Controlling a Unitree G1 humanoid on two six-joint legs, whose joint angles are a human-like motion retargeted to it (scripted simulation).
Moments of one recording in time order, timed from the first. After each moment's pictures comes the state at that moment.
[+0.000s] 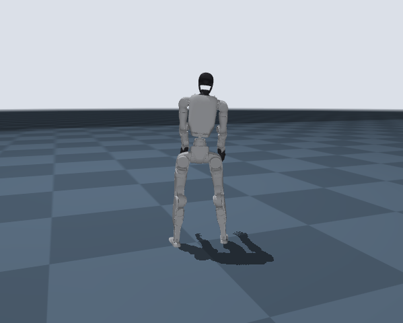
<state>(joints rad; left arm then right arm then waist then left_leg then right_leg) -0.57 -0.01 -0.30 1.31 -0.83 -0.25 0.25 -0.66 -0.17 0.27 1.37 1.05 -0.17 -0.03 -0.04 0.08 0.17 -0.23 0.13 0.25 0.15 -0.18 -0.01 -0.31 -0.18 -0.11 0.14 -0.15 0.18</state>
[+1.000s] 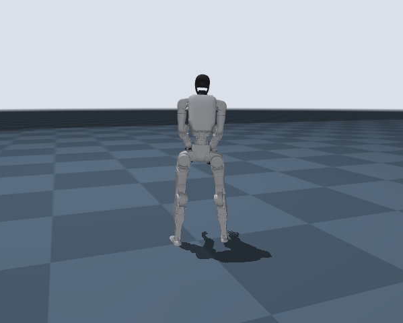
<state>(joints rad) -0.49 0.02 -0.51 0.93 -0.76 -0.37 0.38 -0.56 -0.02 0.38 1.08 1.27 -0.38 -0.15 0.01 0.00 0.31 -0.24 0.12 0.25 0.16 -0.15 0.01 -0.31 -0.19 -0.13 0.12 -0.12 0.20</state>
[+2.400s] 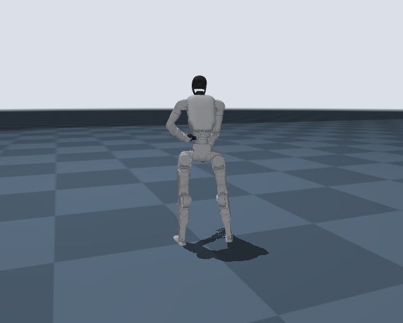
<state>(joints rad) -0.62 0.53 -0.98 0.20 0.36 -0.34 0.59 -0.75 0.00 0.36 1.17 1.13 -0.28 -0.10 0.06 -0.04 0.32 -0.20 0.07 0.29 0.00 -0.15 0.01 -0.30 -0.22 -0.14 0.03 -0.07 0.26</state>
